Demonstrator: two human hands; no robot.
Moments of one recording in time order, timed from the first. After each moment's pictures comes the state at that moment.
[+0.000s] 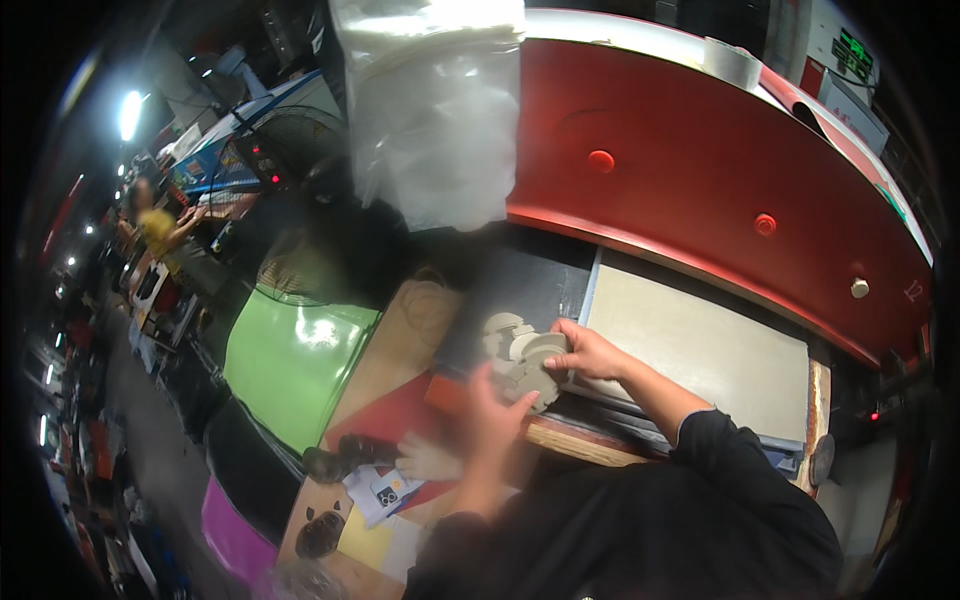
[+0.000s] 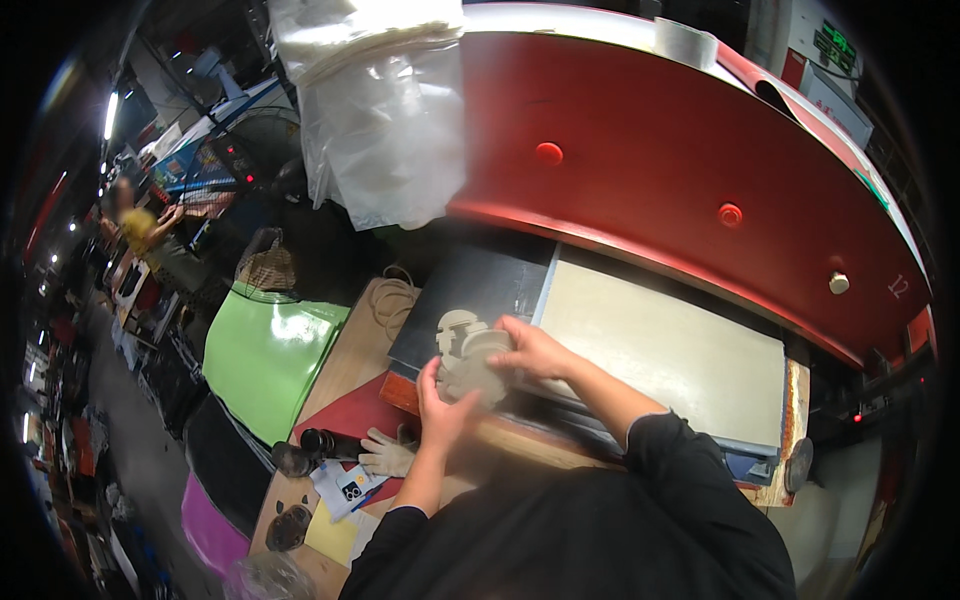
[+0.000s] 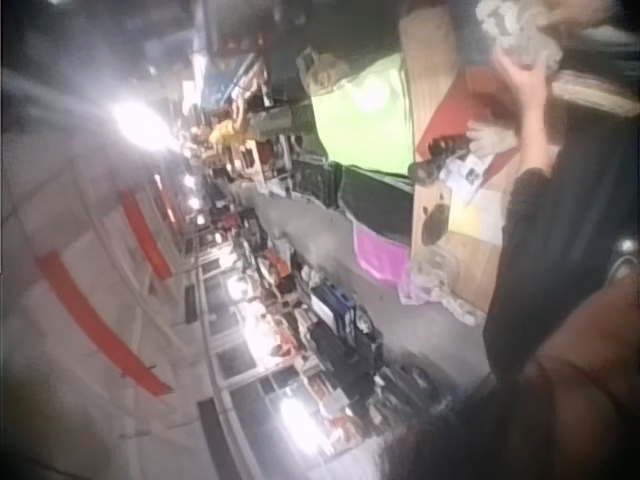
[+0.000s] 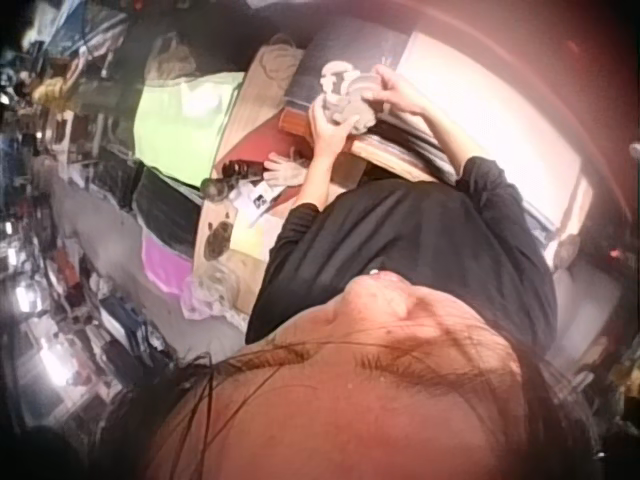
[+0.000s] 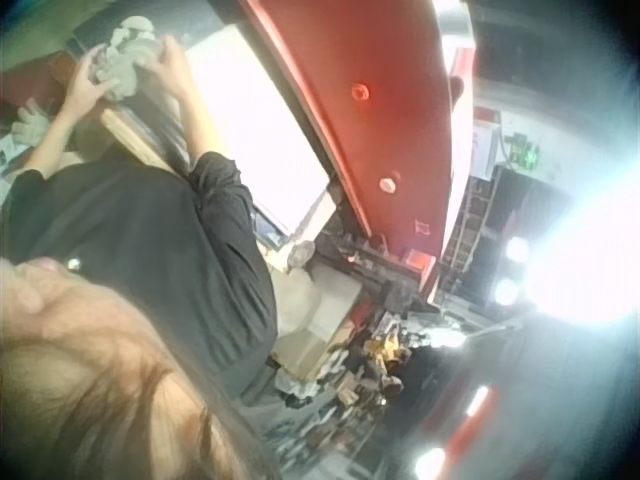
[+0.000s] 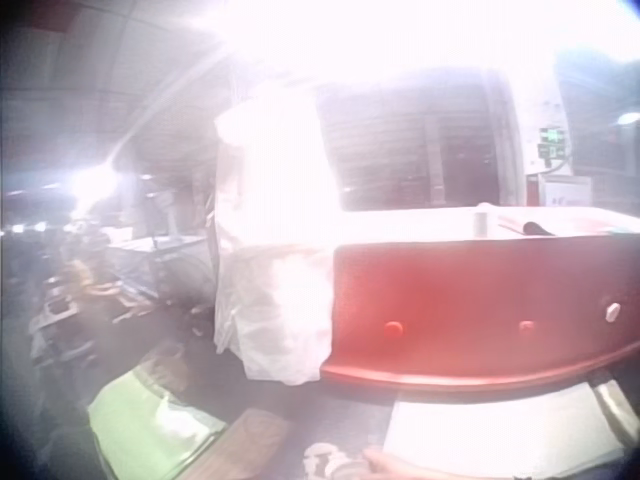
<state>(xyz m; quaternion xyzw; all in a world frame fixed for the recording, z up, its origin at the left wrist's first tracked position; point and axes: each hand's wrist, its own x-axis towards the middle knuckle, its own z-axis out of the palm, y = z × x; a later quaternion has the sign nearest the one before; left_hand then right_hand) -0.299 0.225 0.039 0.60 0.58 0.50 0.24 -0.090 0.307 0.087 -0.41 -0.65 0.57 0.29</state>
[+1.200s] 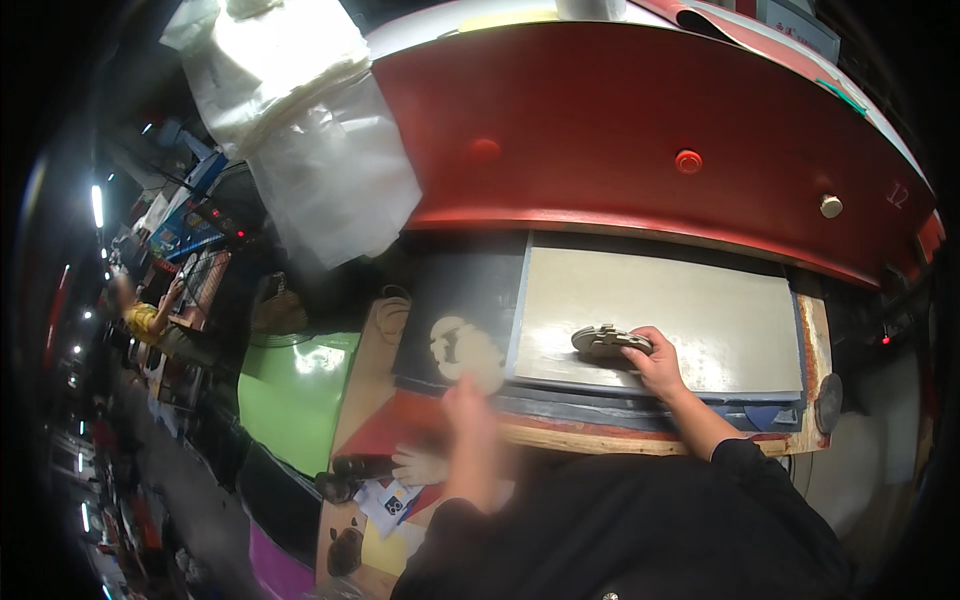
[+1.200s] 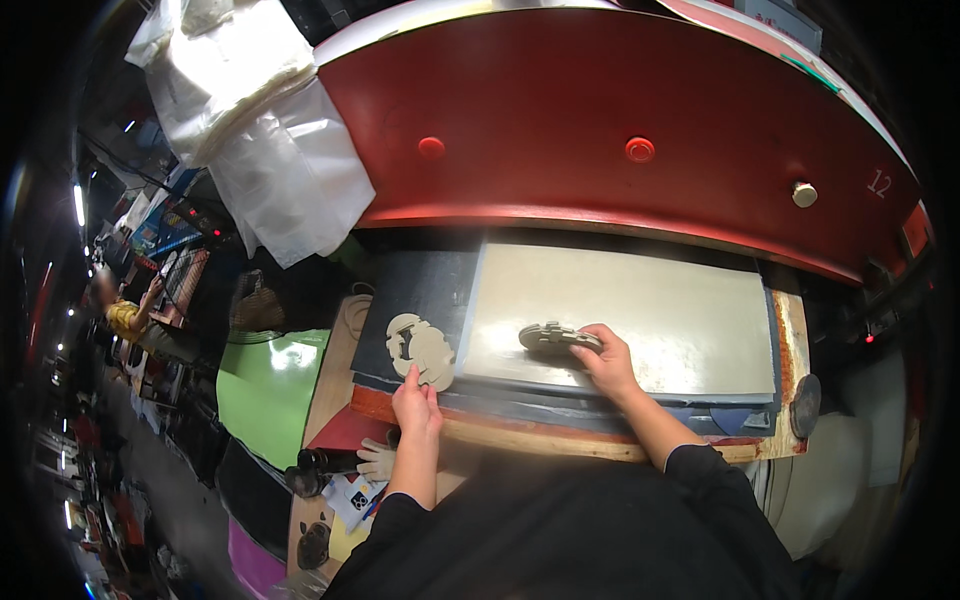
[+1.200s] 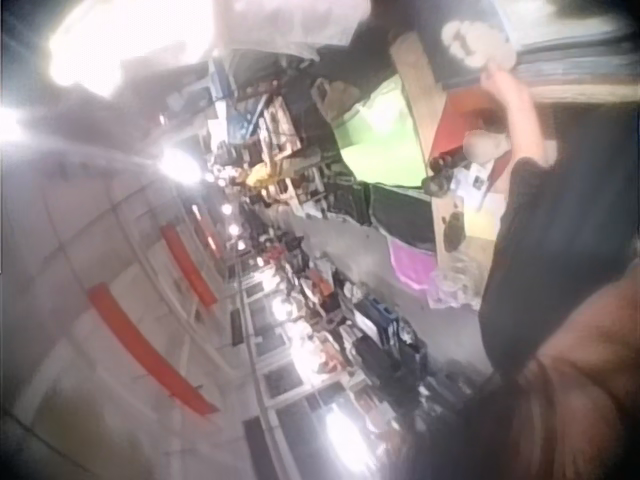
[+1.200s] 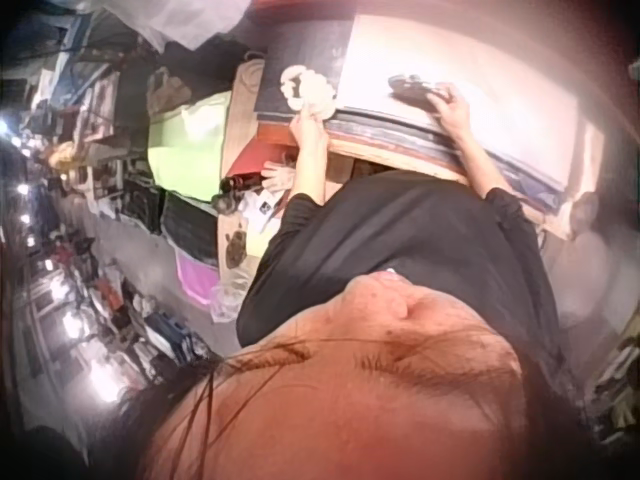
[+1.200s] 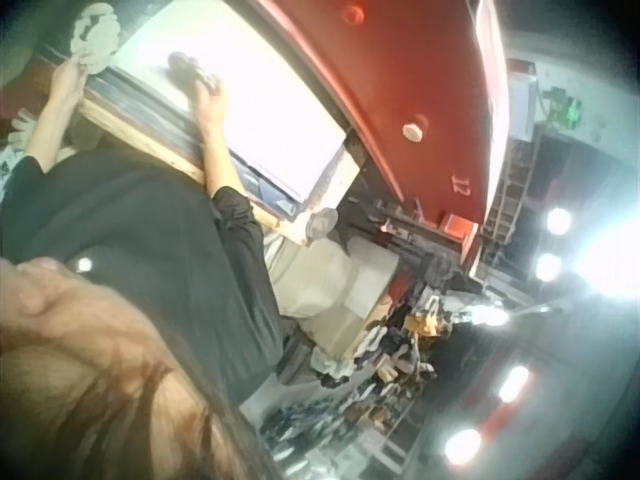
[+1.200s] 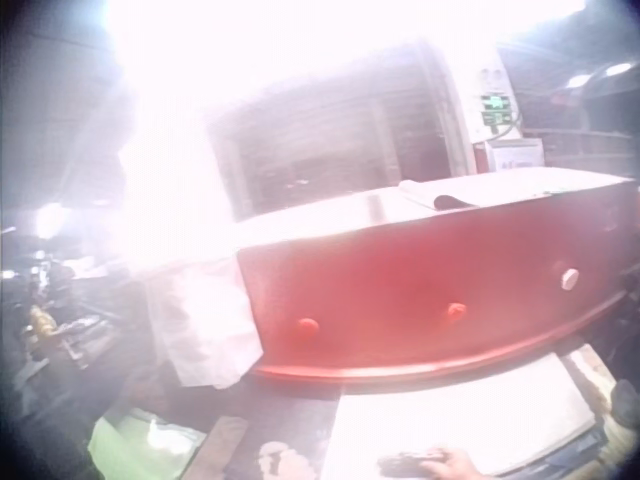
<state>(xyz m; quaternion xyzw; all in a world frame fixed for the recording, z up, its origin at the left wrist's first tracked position) -0.236 0.242 0.027 0.12 0.55 0.60 0.57 0.076 0.178 0.024 -0.54 -0.47 0.38 0.58</state>
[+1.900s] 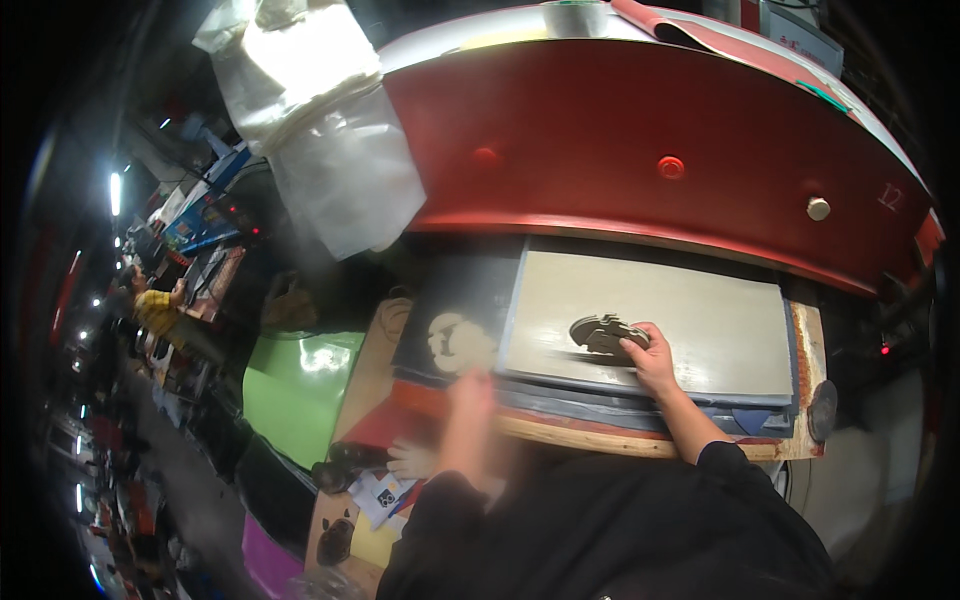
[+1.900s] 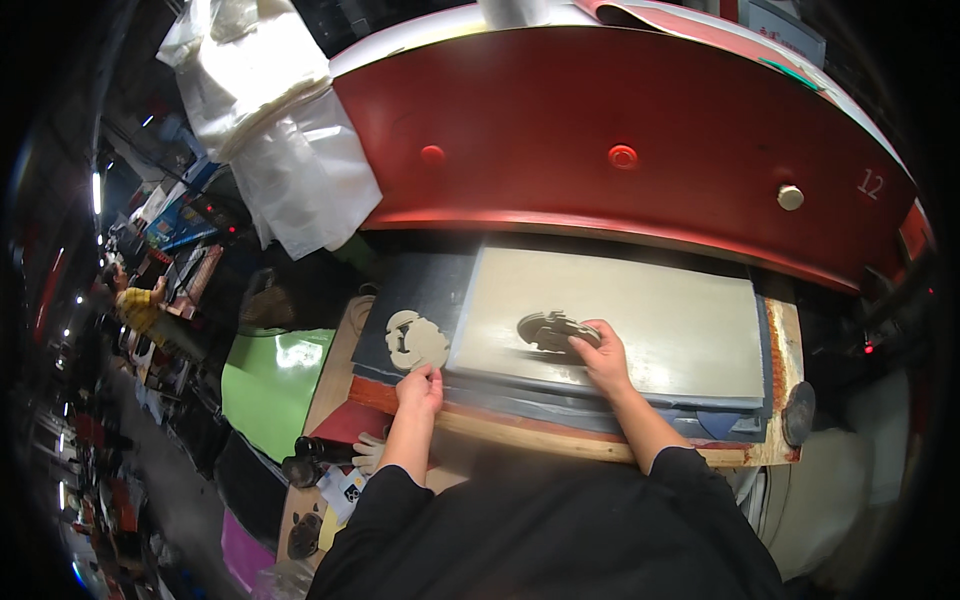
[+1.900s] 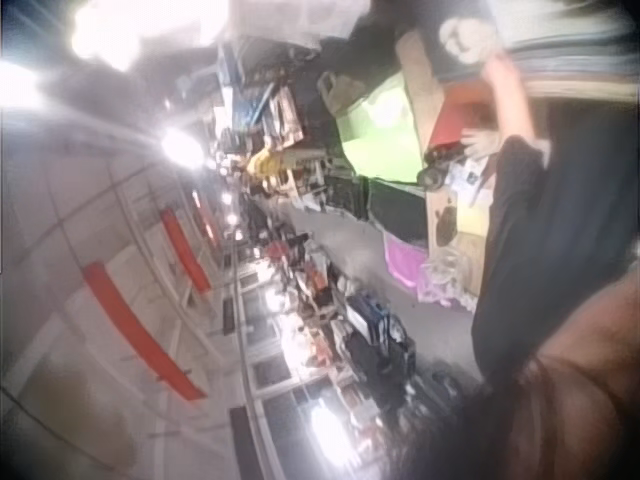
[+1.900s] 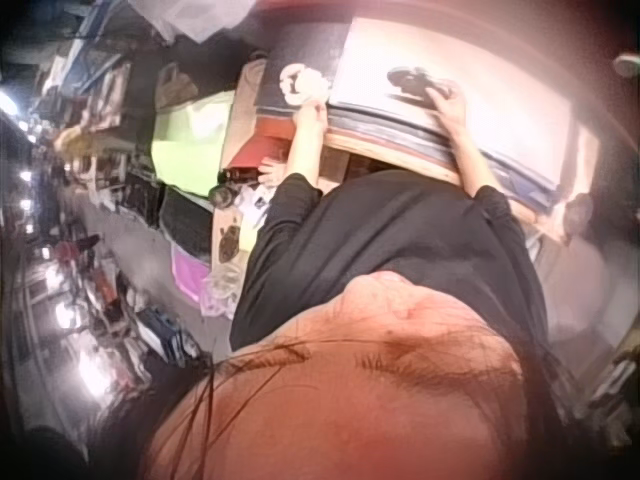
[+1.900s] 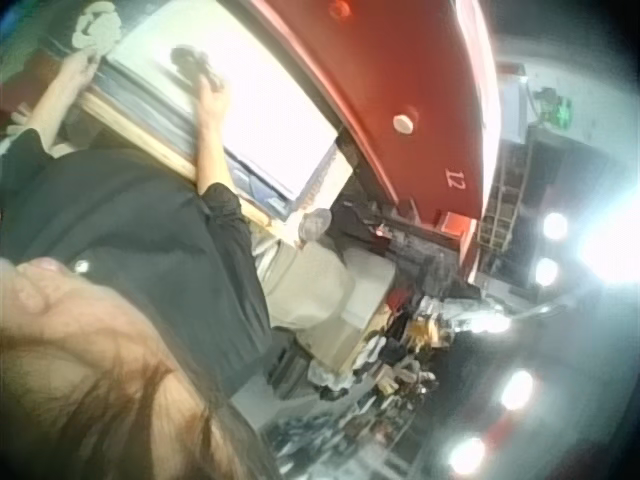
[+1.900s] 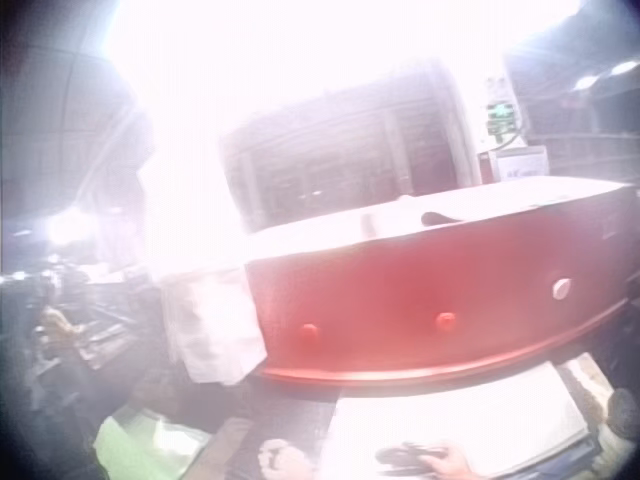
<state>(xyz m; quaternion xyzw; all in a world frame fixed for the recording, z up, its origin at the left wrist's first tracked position) -0.226 0.259 0.007 -0.02 0.52 0.61 0.60 0.086 0.175 0.021 -0.44 -0.40 0.44 0.67</state>
